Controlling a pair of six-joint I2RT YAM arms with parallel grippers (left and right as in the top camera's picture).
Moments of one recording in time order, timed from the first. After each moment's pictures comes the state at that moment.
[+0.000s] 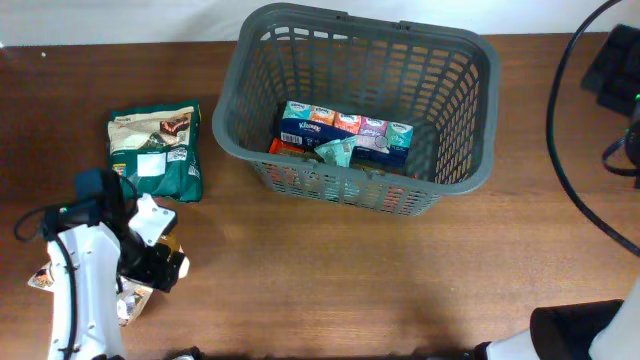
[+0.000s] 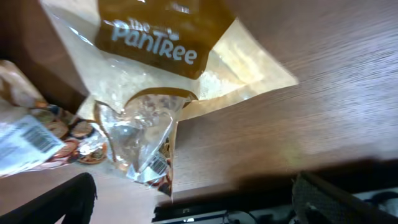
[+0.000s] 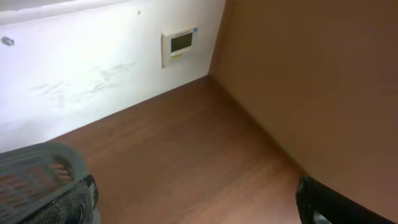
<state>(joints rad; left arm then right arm) 0.36 1.35 1.01 -1.26 -0.09 0.66 0.08 1.68 2.72 -1.65 0.66 0.28</state>
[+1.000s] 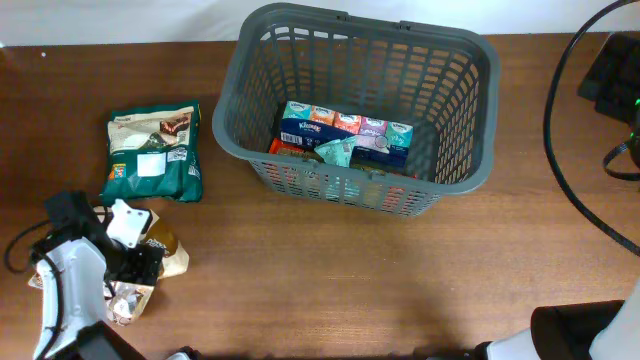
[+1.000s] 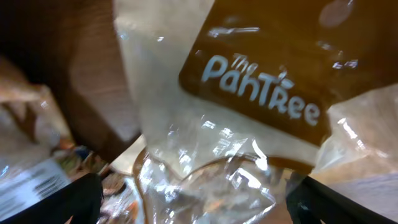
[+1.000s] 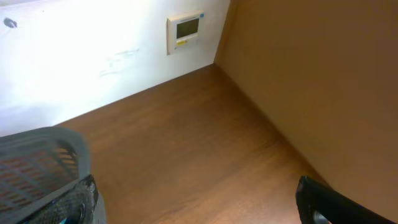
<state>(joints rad) 0.57 1.42 0.84 -0.86 0.00 0.74 0.06 1.68 2.72 -1.69 0.60 0.28</state>
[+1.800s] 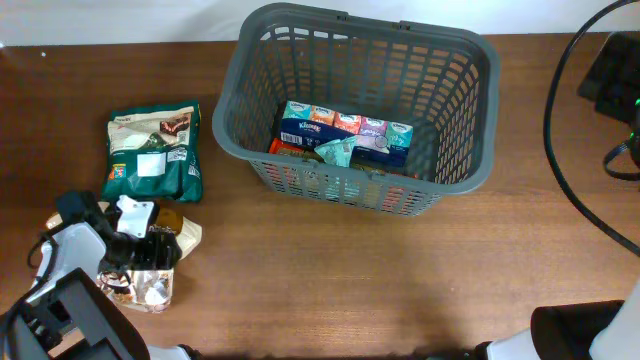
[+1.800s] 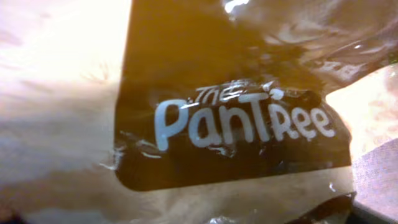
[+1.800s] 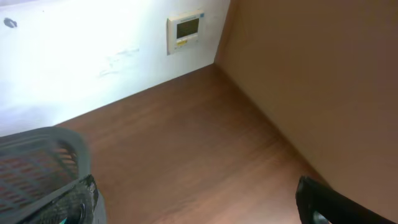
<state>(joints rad) 0.58 1.63 0.84 -0.73 0.22 0.60 0.06 1.68 2.72 -1.69 0.60 0.28</state>
